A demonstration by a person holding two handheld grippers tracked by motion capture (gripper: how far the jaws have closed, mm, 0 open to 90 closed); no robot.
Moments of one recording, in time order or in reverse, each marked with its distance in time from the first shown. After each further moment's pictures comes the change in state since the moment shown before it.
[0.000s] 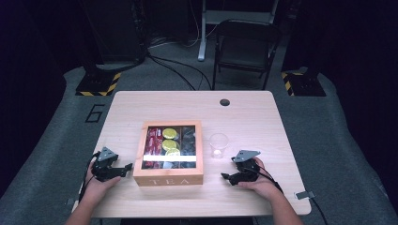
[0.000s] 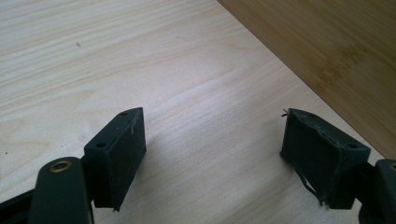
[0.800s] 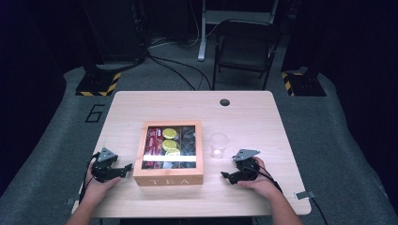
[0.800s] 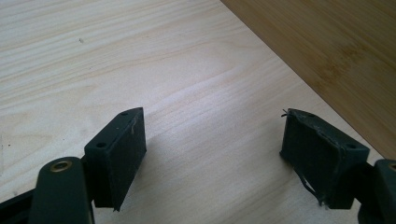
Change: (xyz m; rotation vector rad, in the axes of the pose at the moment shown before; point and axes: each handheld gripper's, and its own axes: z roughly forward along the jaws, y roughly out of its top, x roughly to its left) left arm -0.002 -0.002 -0.002 -0.001 0.012 -0.010; right arm -0.001 0.001 0.002 0.004 -0.035 0.032
